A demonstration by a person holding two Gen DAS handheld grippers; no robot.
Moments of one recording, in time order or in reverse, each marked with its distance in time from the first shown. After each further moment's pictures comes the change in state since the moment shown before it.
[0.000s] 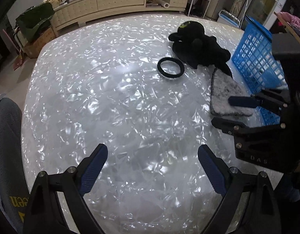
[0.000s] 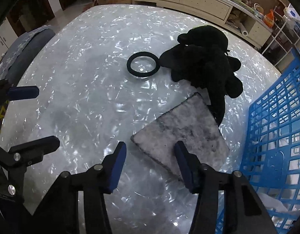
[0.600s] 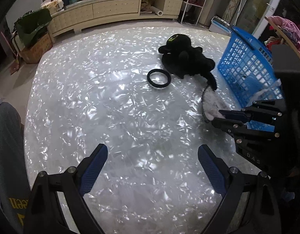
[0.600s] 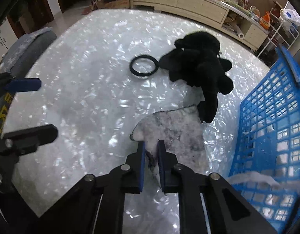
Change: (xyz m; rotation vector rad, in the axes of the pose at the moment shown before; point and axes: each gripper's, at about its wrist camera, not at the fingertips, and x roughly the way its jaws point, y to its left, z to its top) left arm -0.035 -0.009 -0.006 0.027 -0.054 -0.050; right arm -0.032 0.005 -0.019 0.007 -0.038 -0.013
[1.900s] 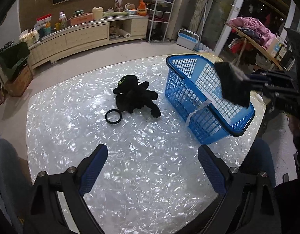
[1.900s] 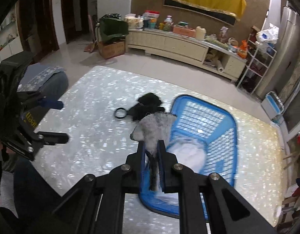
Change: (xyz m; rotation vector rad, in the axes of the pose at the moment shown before) left arm -0.094 -0.071 0.027 0.170 -0.128 -0.135; right arm -0.208 -0.082 -0.045 0.005 -0.285 -0.056
